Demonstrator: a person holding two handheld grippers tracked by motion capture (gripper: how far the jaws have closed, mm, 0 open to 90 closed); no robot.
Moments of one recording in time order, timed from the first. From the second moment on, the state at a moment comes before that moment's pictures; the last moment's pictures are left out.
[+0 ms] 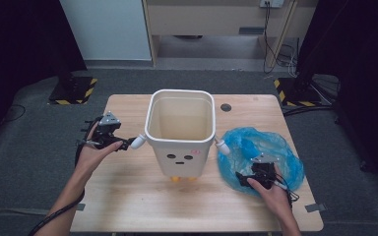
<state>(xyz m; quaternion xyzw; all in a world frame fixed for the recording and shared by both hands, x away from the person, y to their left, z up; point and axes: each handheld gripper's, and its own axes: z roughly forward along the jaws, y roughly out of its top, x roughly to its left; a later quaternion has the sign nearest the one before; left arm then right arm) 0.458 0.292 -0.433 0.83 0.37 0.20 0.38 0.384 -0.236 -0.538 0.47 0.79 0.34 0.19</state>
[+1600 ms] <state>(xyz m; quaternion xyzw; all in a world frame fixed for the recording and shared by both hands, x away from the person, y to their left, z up) 0.441 0.263 -0.271 0.80 0.30 0.24 0.46 0.384 -0.236 -0.538 0.47 0.79 0.34 0.19</state>
